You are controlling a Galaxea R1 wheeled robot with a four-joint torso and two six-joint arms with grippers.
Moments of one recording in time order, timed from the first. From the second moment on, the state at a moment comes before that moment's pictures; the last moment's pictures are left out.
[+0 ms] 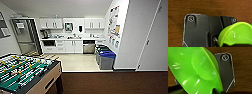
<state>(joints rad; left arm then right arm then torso) 1.45 2.98 -2.62 0.33 -0.07 -0.32 -1.52 3.02 -2.77 -0.54 0.07 0.60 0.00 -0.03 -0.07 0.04</state>
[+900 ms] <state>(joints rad) 1.45 2.98 -2.62 0.33 -0.07 -0.32 -1.52 3.02 -2.77 -0.54 0.07 0.59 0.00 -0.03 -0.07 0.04</state>
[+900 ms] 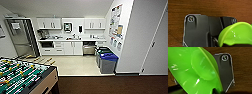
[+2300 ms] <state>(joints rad) 1.45 2.98 -2.62 0.33 -0.08 -0.32 -1.52 3.02 -2.77 -0.54 0.06 0.59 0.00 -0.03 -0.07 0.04</state>
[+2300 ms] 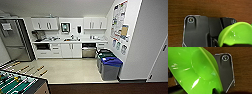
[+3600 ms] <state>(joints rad) 1.45 2.97 -2.62 0.33 -0.08 -0.32 -1.51 3.02 -2.77 -0.54 0.07 0.59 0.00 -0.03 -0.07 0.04</state>
